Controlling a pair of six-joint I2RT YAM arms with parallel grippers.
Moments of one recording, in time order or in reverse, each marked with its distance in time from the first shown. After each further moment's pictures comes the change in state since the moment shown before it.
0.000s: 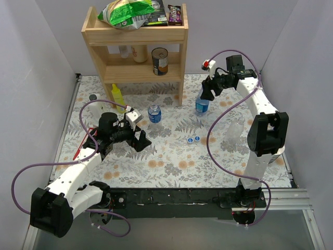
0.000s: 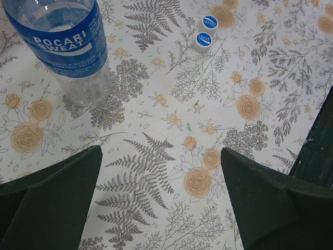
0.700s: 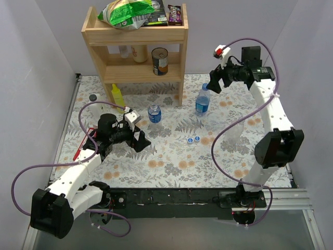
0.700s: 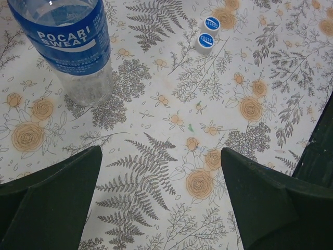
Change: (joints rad) left arm 0.014 -0.010 -0.031 0.040 0.011 -0.007; right arm -0.031 -0.169 0.027 0.008 0.039 0.086
